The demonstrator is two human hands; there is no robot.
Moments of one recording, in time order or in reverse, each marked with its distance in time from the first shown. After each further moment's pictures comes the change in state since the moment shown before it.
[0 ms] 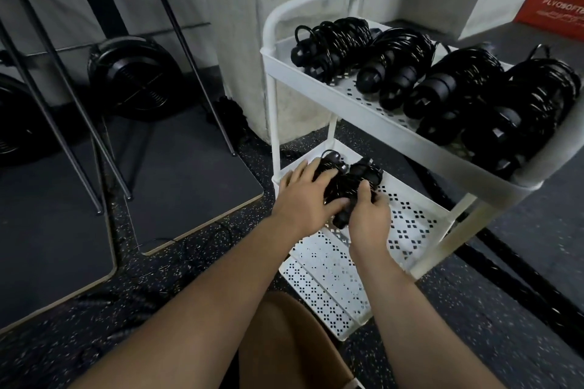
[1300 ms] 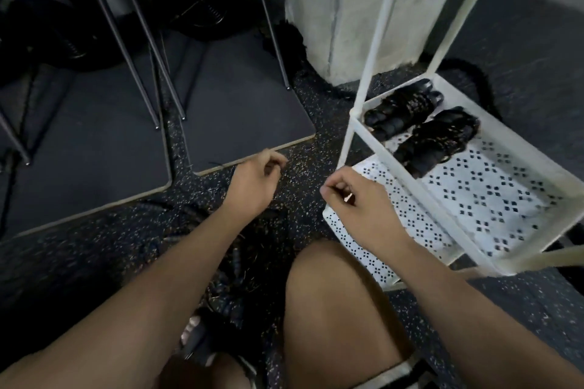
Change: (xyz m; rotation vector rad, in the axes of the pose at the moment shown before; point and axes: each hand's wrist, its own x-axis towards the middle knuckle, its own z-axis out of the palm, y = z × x) left_hand -0.131 -0.181 0.014 -0.379 0.236 -0.415; right_hand -0.071 0.064 0.031 -0.611 -0.887 -0.544
